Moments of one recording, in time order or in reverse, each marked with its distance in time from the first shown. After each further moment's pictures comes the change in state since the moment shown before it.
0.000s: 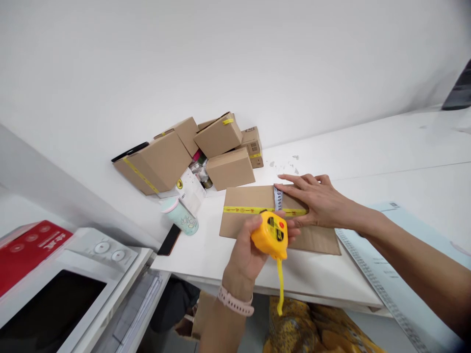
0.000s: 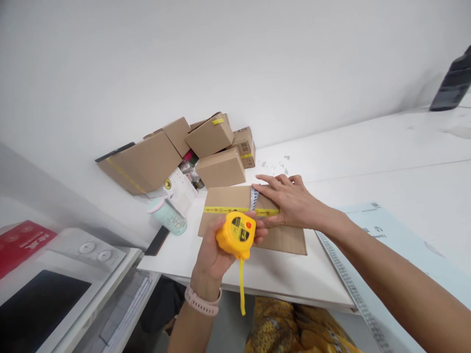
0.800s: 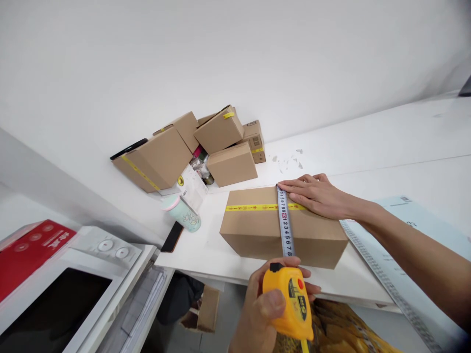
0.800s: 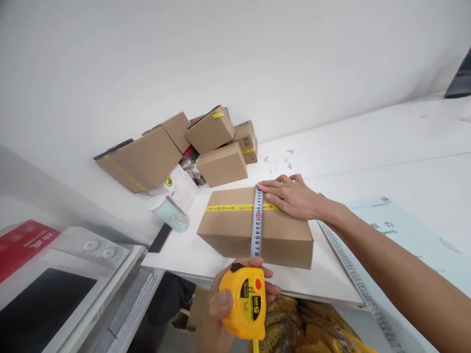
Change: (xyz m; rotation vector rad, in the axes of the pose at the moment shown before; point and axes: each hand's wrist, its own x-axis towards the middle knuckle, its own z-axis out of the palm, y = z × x) left_hand -0.065 -0.068 -0.029 0.020 -0.007 0.101; right_hand 0.007 0.014 0.017 0.204 -0.159 0.064
